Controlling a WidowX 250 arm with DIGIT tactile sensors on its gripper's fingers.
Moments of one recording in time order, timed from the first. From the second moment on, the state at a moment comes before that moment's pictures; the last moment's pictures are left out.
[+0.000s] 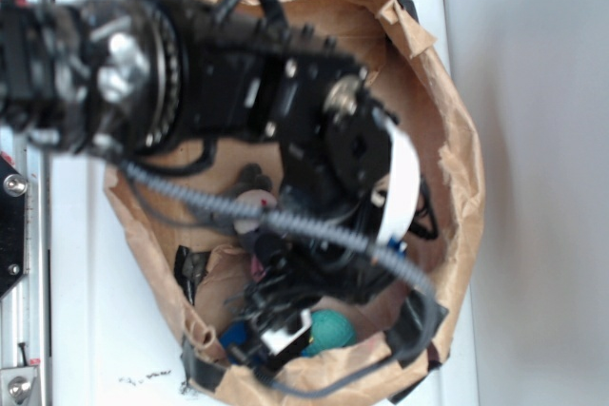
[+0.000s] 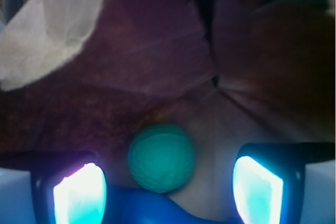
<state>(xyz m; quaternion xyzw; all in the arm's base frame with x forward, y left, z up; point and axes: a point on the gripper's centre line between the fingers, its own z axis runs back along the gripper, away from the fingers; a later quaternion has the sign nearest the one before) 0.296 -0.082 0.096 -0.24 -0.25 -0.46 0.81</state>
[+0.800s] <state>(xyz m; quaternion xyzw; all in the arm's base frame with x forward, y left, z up) 0.290 -0.102 0.040 -0.19 -0.22 -0.50 0.82</state>
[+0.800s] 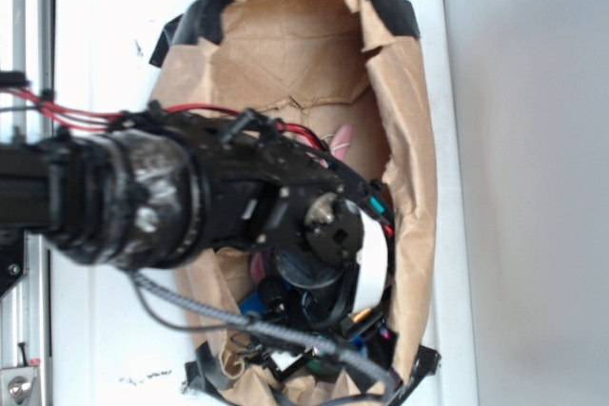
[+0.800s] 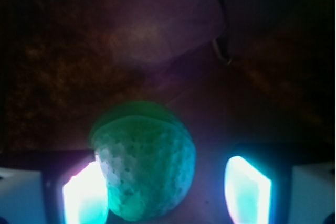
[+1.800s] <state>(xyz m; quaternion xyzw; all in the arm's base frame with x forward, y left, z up) 0.287 -0.040 0.096 -0.11 -0.24 -0.32 0.91</state>
